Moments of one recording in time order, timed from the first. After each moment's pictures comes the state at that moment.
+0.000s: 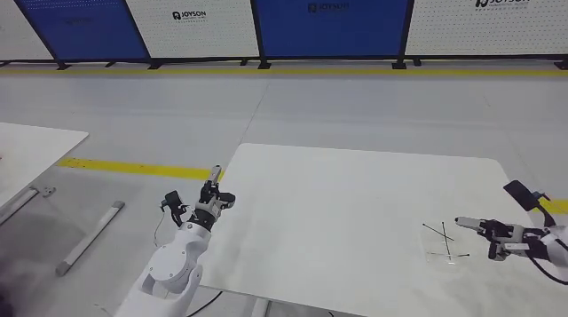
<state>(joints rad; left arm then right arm) 1.73 -1.15 -1.60 -1.80 -0.42 0.00 0.00 -1.16 -0.89 1.50 -1.53 -0.26 0.27 1.39</state>
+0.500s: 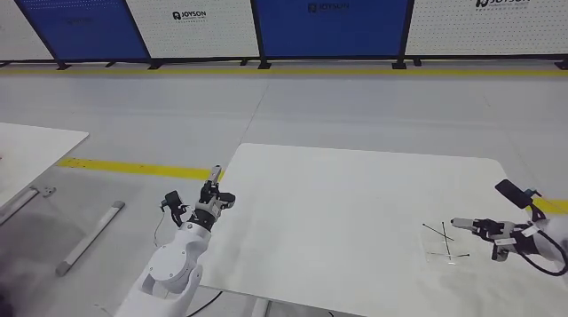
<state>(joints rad) 1.73 -1.15 -1.60 -1.80 -0.42 0.00 0.00 -1.09 -0.86 1.39 -1.50 -0.31 0.34 1.39</state>
